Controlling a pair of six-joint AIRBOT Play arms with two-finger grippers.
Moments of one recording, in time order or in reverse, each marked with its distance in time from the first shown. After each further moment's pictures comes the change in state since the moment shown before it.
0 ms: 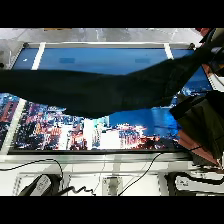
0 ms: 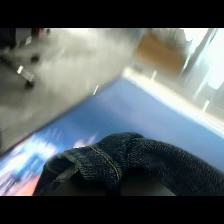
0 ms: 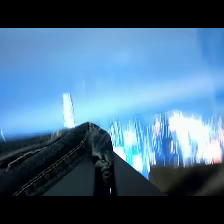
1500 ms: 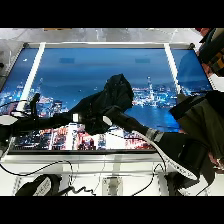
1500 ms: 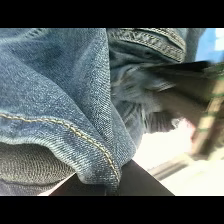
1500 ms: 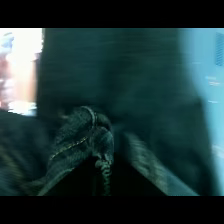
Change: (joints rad) left arm -0.392 0.016 -0.363 -0.208 -0.835 0.089; right arm 1.043 -0.304 -0.322 0.047 -0.563 -0.929
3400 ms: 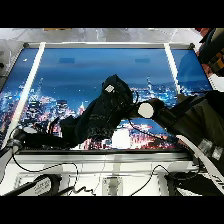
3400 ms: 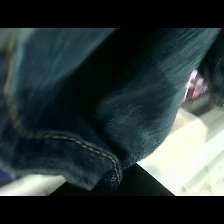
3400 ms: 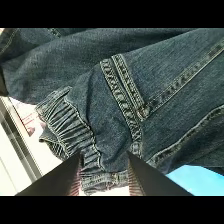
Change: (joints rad) left arm 0.000 -0.272 -0.211 0.137 0.043 0.103; right arm -0.169 0.435 -0.271 0.333 0.354 0.468
